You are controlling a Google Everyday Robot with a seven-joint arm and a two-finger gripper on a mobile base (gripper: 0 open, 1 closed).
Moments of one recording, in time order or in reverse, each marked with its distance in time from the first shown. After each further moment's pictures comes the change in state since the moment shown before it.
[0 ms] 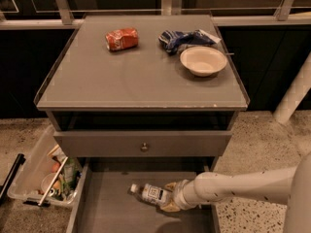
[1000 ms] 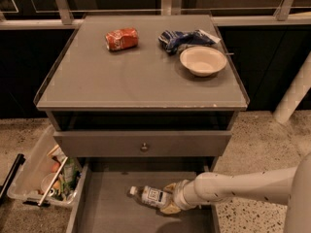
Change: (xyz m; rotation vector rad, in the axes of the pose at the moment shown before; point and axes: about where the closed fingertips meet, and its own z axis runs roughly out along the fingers) arm 0.001 0.000 0.001 -0.001 0.001 0.000
